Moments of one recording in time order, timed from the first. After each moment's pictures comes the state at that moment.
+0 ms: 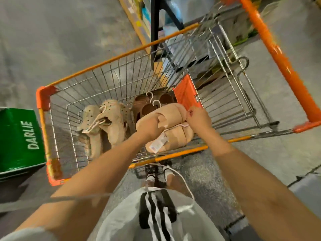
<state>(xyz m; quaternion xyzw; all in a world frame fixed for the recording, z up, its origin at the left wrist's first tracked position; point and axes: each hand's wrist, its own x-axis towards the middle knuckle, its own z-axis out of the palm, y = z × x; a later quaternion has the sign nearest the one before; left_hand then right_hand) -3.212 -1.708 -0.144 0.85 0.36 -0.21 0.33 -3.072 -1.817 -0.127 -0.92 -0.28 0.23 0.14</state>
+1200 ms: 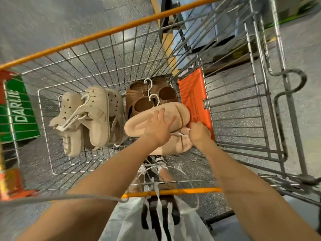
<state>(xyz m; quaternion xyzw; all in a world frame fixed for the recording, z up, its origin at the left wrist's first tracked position) -3.126 -1.704 -0.235 0.89 0.28 -0.28 0.22 -3.003 -1.802 -0.253 -0.87 -0.27 0.39 -0.08</state>
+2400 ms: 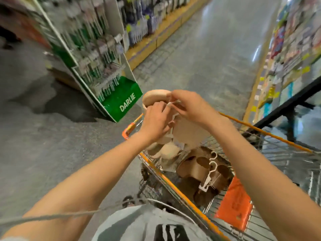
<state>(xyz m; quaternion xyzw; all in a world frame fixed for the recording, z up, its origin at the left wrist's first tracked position) -3.377 -1.685 -0.016 0.78 0.60 0.16 -0.04 -3.235 -1.643 0.070 -0.36 -0.90 0.20 0.15</state>
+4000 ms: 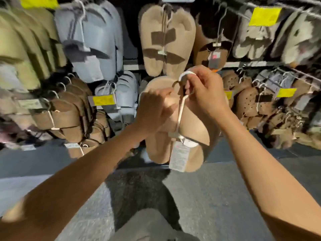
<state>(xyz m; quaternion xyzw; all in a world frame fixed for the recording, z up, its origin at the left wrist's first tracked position) -3.705 -2.195 0.096 -0.34 0.89 0.06 -0.28 -3.850 -2.138 0.148 0.57 -0.60 0.55 -0.15</state>
